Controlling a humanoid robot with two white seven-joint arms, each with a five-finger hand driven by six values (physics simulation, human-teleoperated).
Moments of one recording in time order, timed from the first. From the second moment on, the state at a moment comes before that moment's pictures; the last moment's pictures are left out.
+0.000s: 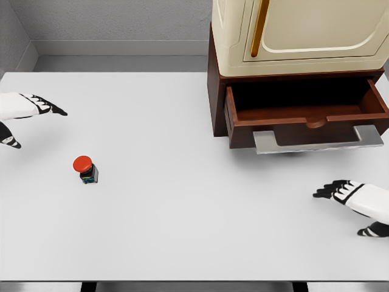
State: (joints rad) left arm -0.79 1.06 -0.78 -1.25 -0.20 -0.61 -0.61; right arm 0.39 -0.95 -0.14 -1.76 0.34 -0.61 0.47
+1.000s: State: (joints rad) left arm -0.80 1.07 -0.97 -1.55 -0.28 -0.61 -0.61; right arm 0.51 -0.95 -0.52 -1.76 0.22 -0.61 0.61
